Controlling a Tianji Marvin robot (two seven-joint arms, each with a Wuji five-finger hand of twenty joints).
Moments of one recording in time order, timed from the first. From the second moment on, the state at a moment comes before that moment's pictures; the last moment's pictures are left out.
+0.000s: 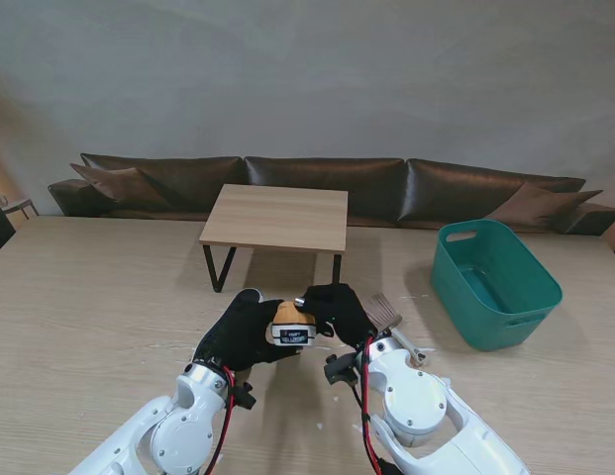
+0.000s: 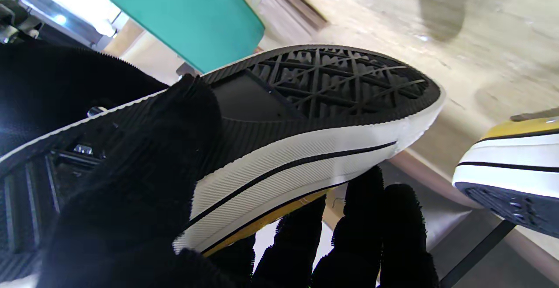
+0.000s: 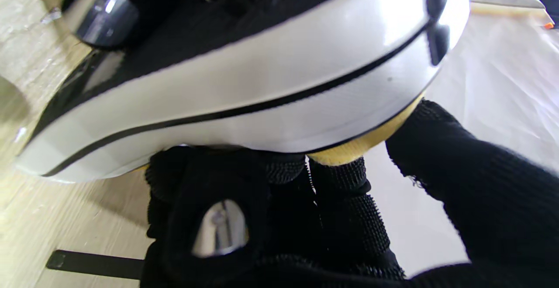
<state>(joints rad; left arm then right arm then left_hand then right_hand) 1.58 -1.16 -1.02 -1.53 0.54 -0.21 0.34 -1.49 -1.23 0.98 -1.61 0.20 -0.10 -0.15 0.84 -0.67 0.55 -0.12 0.64 0.11 0.48 0.63 0.72 0.31 0.17 0.60 0.47 0.39 0.48 0.67 0.10 0.35 0.92 0.79 0.38 -0.72 1.30 -0.27 1.19 0.09 0.97 1.24 1.18 0.18 1.08 1.20 1.30 0.17 1.52 0.93 0.67 0.22 1.52 0.87</state>
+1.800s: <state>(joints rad) 1.55 -1.13 -1.19 -1.74 -0.04 -0.04 -0.12 -1.52 -1.13 1.03 -1.61 -0.14 -0.15 0.05 0.88 -0.73 0.52 -0.16 0.82 0.35 0.85 0.61 1.25 0.35 0.30 0.77 1.16 0.46 0.59 0.65 0.75 0.52 1.32 0.55 0.21 -0.69 0.98 -0.18 0.33 0.17 0.50 0.50 0.37 0.12 0.59 0.50 0.60 0.23 0.40 0.47 0.58 0.28 0.62 0.70</state>
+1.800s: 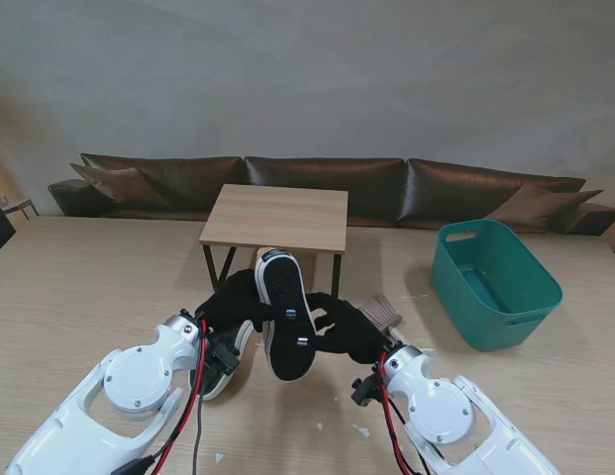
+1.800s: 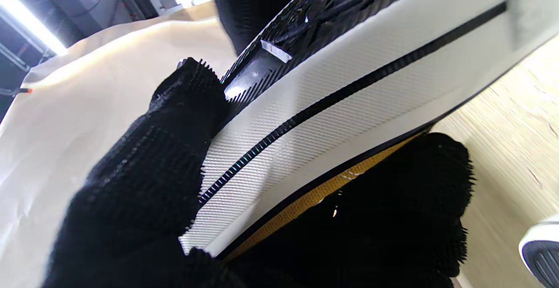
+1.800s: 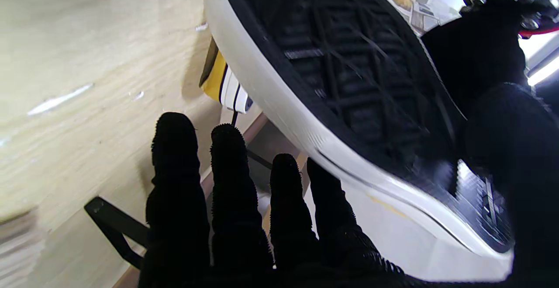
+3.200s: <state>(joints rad) 1.63 -1.16 -1.27 -1.80 0.05 -0.05 0.01 -1.51 -1.23 0.92 -1.49 0.05 -0.21 -0.15 0.77 -0.48 0.53 -0.12 0.50 0.27 0.07 0.21 0.51 0.45 0.05 0.23 0.38 0.51 0.13 0.35 0.18 0.47 0.30 0.59 0.32 -0.77 1.12 -0.35 1.13 0.29 0.84 0.66 1.32 0.31 0.73 0.81 1.29 0.34 1.40 0.83 0.61 0.44 1.36 0.72</state>
